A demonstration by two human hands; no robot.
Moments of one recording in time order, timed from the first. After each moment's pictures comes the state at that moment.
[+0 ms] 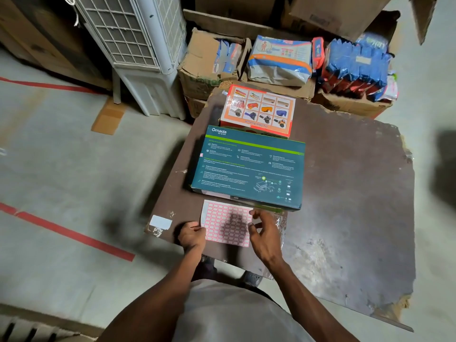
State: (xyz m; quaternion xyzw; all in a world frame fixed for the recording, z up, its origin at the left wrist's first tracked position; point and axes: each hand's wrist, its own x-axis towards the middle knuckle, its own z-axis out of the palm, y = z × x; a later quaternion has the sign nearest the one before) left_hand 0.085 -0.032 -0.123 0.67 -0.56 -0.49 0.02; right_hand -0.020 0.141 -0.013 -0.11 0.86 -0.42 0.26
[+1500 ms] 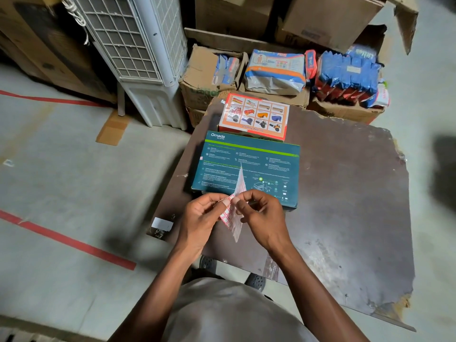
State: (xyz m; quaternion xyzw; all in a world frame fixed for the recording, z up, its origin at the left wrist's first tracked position) left_hand 0.068 -0.010 0.104 0.32 -0.57 -0.74 0.13; right_hand -0.023 0.114 0.136 -0.12 0.77 -0.56 0.29
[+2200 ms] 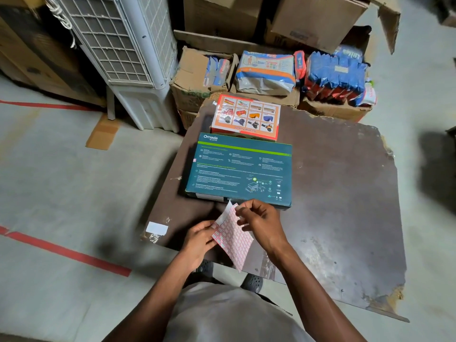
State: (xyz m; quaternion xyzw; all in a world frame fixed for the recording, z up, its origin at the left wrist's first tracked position) left_hand 0.088 -0.010 -0.028 0.46 -0.40 -0.79 -0.03; right_hand -0.024 0.128 0.110 -0.02 0.75 -0.57 0.35
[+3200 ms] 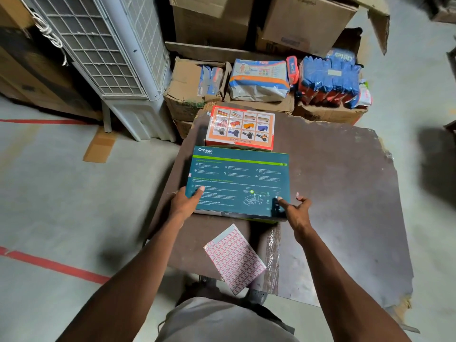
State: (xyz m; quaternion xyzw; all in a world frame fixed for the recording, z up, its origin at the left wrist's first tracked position) left_hand -0.014 -0.131 -0.041 0.47 -0.75 -0.47 -0.05; right_hand -0.149 0.179 -0.009 0.18 0.76 -0.55 0.28
